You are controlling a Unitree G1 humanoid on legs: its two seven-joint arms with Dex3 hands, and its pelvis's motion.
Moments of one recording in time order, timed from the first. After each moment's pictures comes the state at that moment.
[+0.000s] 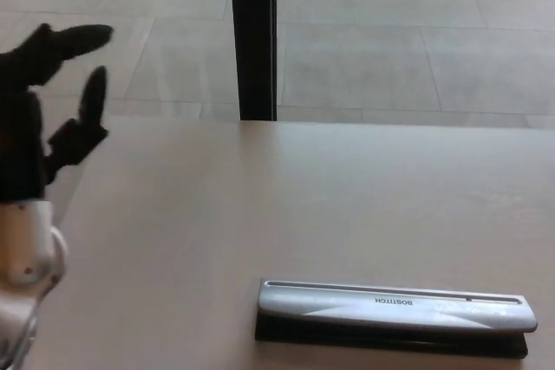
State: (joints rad) left_arm -0.37 0.59 -0.07 0.15 -0.06 -0.19 0.54; right_arm 0.07 -0.75 -0.52 0.22 -0.04 -0.42 -0.37
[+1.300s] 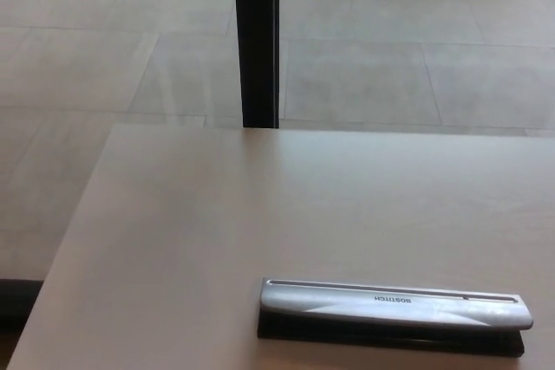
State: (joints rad) left_arm 0.42 0.31 0.45 0.56 -0.31 -0.04 0.32; right_arm 0.23 -0.17 -1.01 0.53 0.43 -0.13 -0.30
